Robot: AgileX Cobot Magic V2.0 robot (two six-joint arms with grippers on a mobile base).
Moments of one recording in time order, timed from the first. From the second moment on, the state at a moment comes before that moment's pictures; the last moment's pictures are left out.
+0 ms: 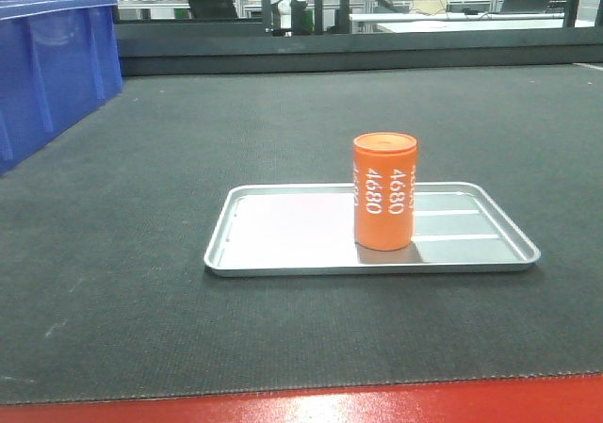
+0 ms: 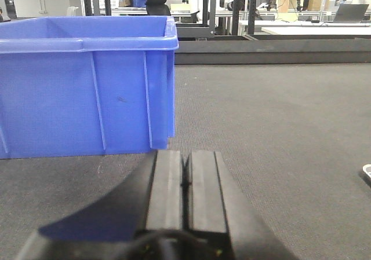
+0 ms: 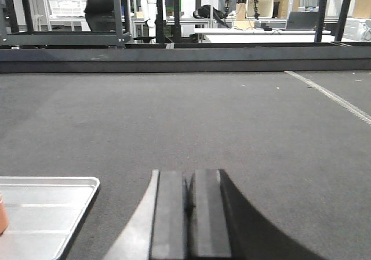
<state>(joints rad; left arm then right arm) -0.08 -0.01 0.03 0.00 -0.01 0.00 -0.03 -0.01 0.03 0.09 -0.01 -0.03</state>
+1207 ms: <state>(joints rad) -0.08 -0.01 0.03 0.00 -0.01 0.00 -0.01 -0.01 0.03 0.09 -0.01 -0.03</state>
